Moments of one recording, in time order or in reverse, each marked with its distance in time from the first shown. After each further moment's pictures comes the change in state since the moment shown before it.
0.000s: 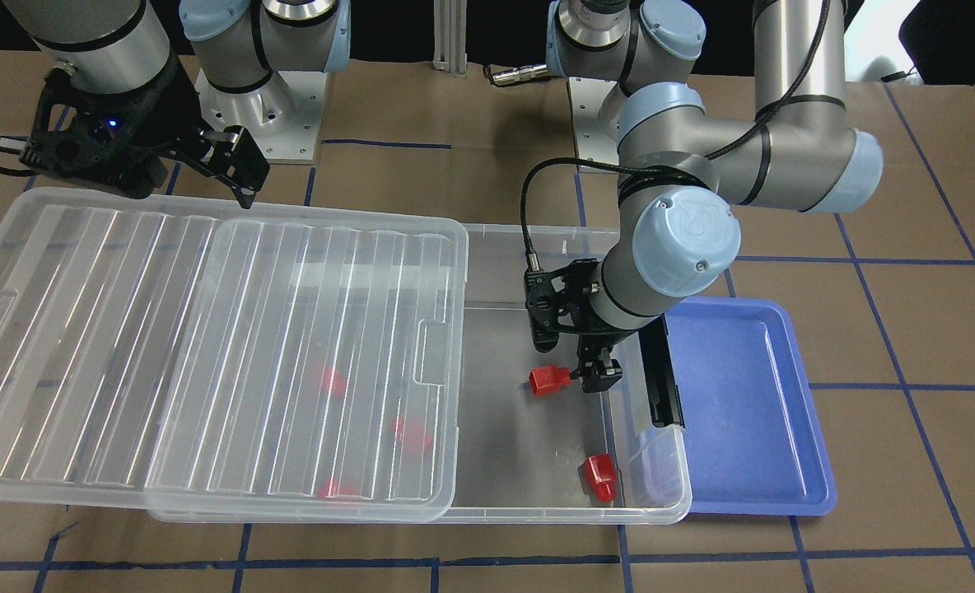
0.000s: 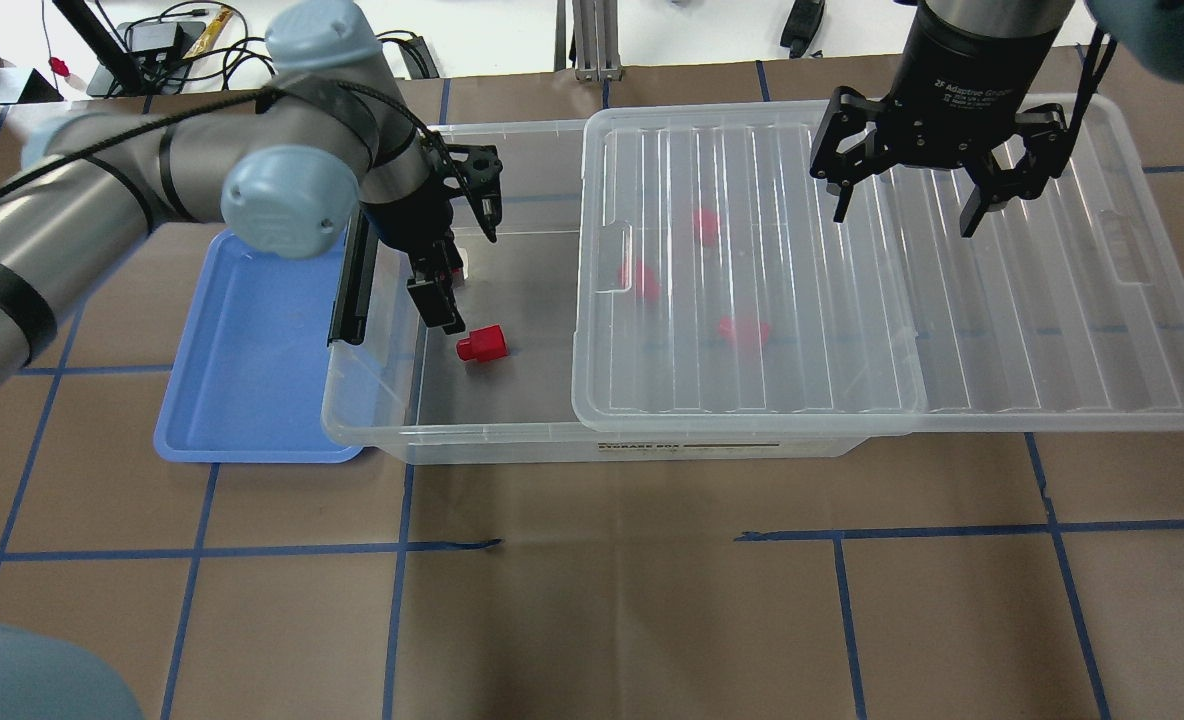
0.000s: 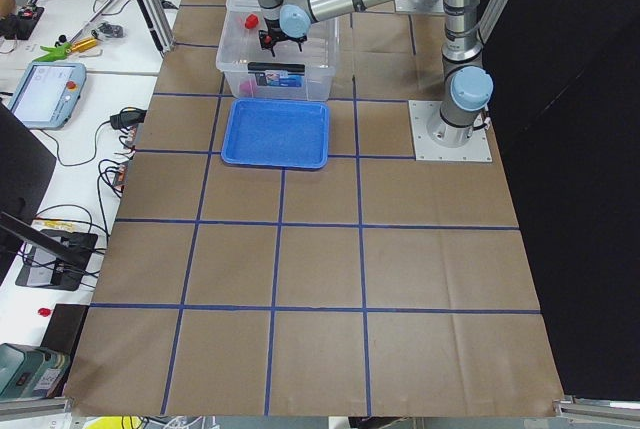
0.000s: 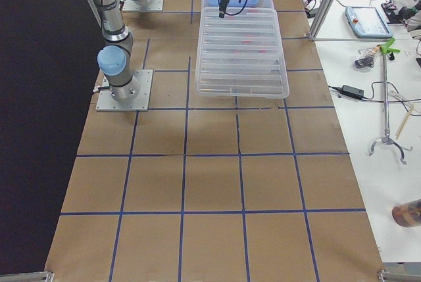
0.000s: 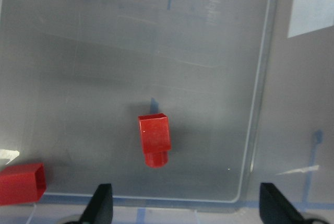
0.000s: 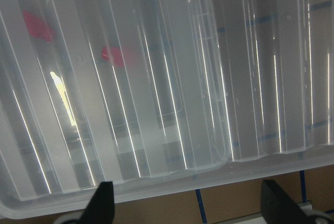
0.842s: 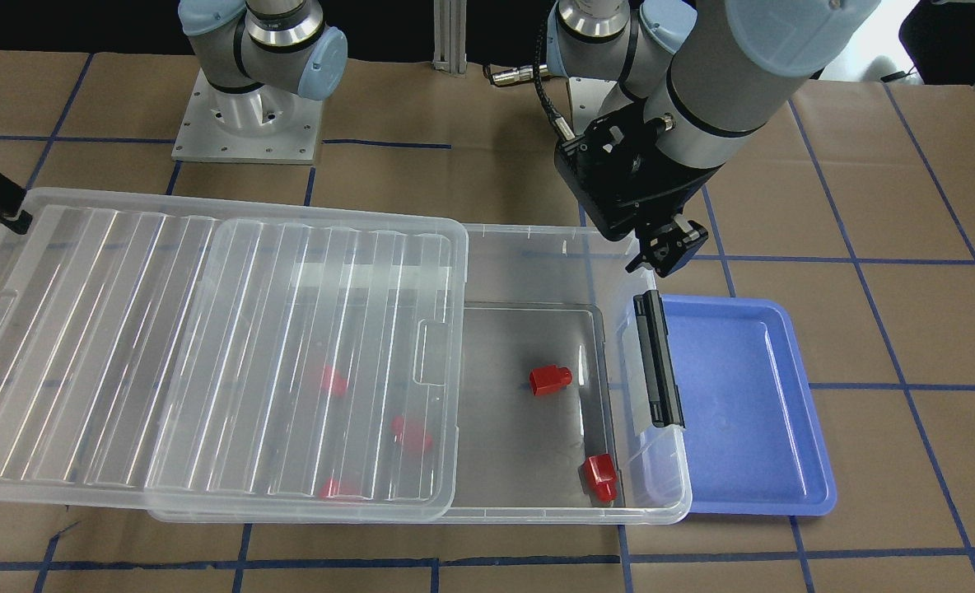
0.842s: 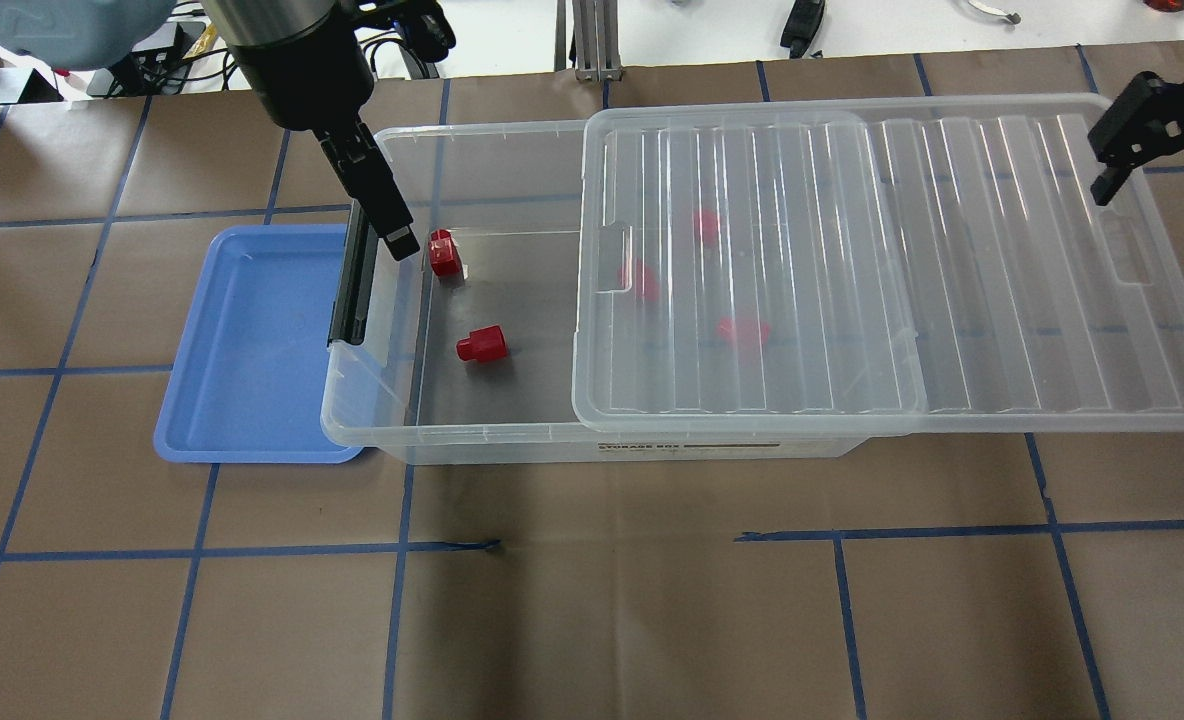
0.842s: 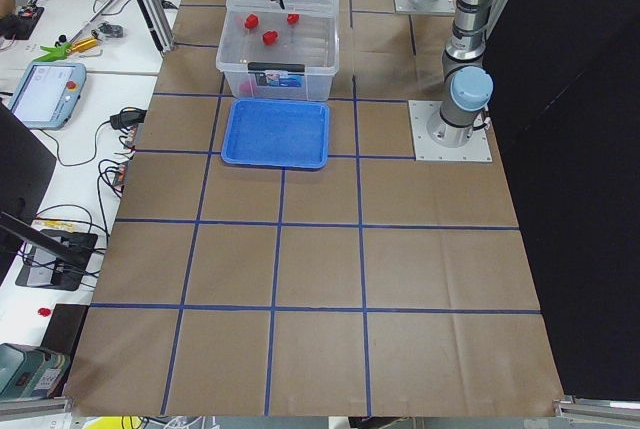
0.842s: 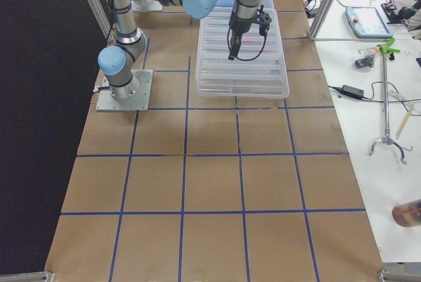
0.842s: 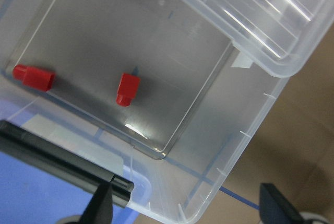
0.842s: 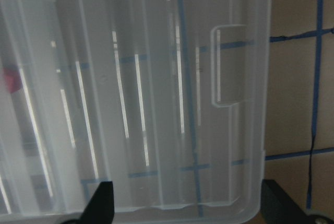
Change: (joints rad) left arm 0.005 0.147 0.208 -0.313 0.035 -0.497; right arm -0.445 0.064 0.009 -0.061 -0.041 -0.536
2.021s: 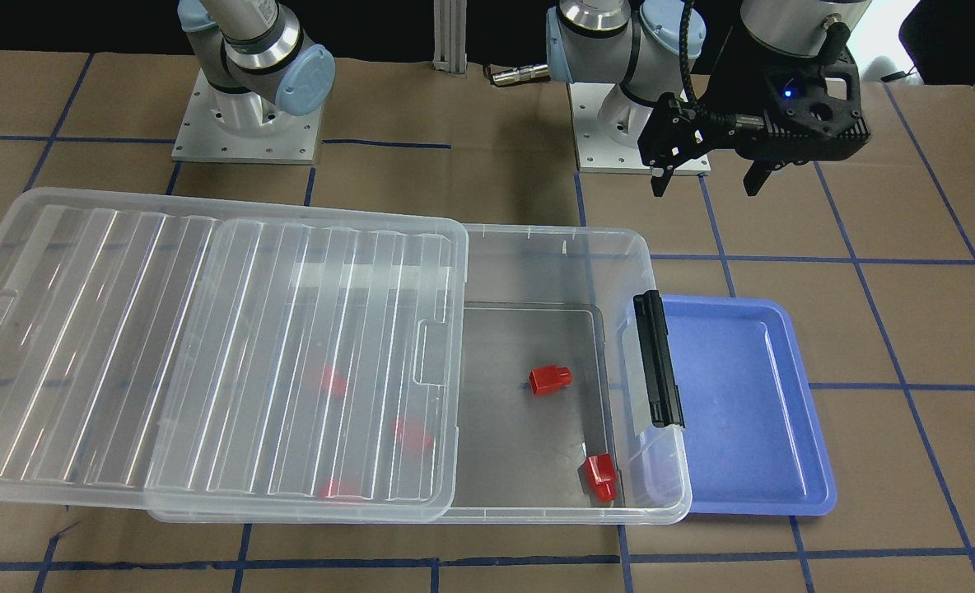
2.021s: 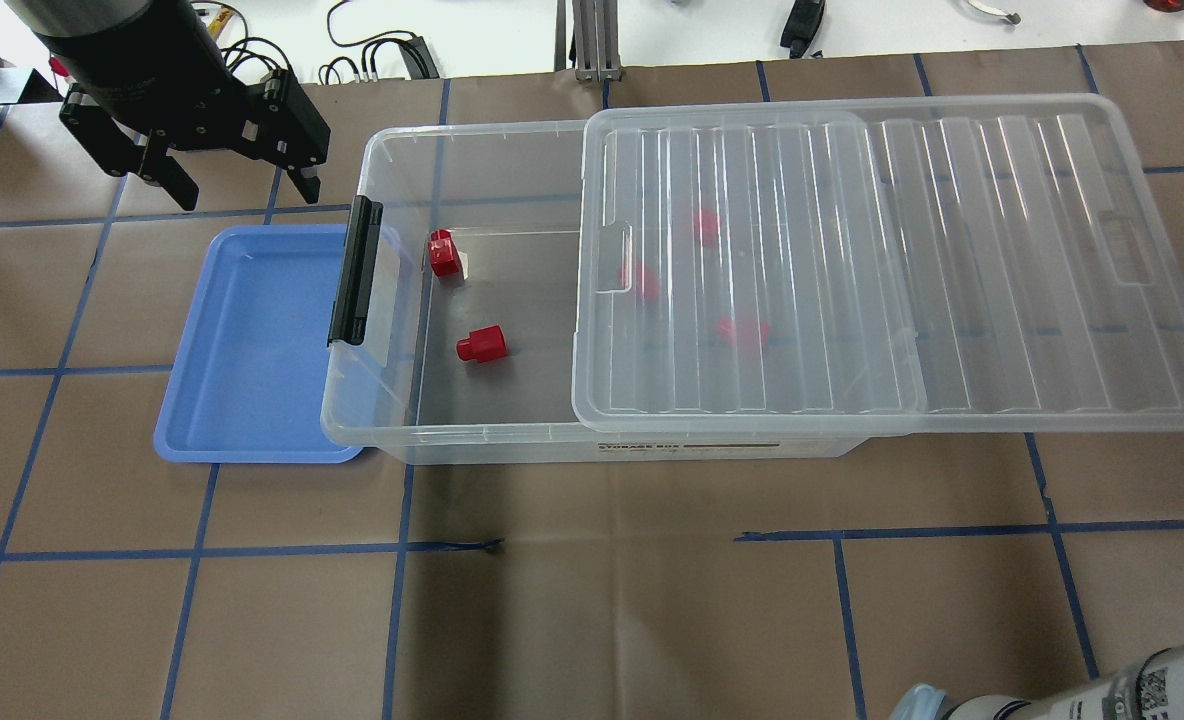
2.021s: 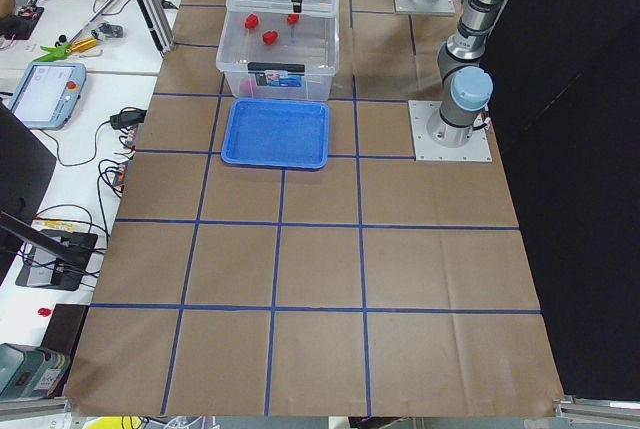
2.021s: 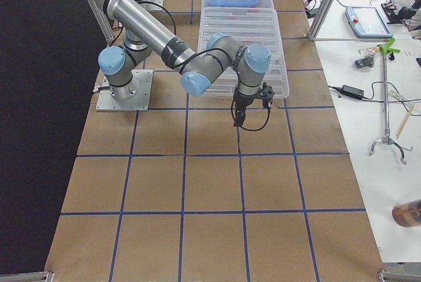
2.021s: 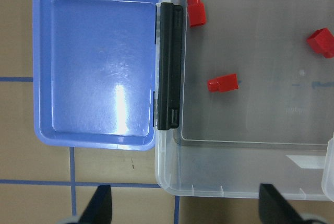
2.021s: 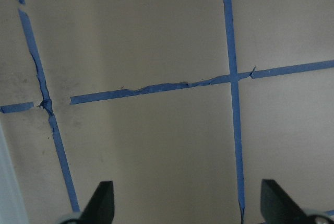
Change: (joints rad) left arm 0.091 0.175 -0.113 0.089 0.100 -0.875; right arm -0.198 0.141 0.186 -0.414 -0.038 -0.190
